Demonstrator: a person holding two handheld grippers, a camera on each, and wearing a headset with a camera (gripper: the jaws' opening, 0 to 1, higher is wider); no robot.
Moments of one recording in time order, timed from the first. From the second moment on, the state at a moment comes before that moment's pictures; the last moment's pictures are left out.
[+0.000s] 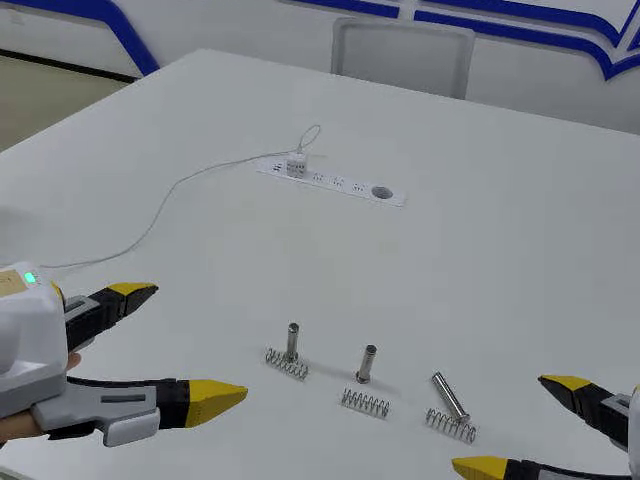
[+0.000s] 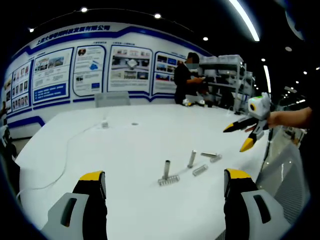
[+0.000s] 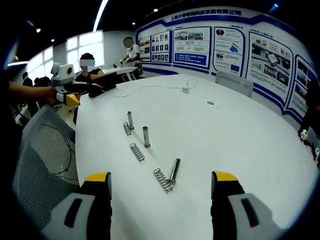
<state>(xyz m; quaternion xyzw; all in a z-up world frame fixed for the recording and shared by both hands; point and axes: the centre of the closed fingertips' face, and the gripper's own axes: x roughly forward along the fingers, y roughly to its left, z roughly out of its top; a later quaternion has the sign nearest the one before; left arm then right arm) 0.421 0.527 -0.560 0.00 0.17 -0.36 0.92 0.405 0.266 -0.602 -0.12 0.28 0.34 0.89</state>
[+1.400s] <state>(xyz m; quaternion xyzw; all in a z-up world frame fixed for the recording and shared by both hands) 0.418 0.524 -0.564 -0.04 0.17 -0.35 0.92 0.435 0.280 -0.626 -0.16 0.30 0.34 0.87</state>
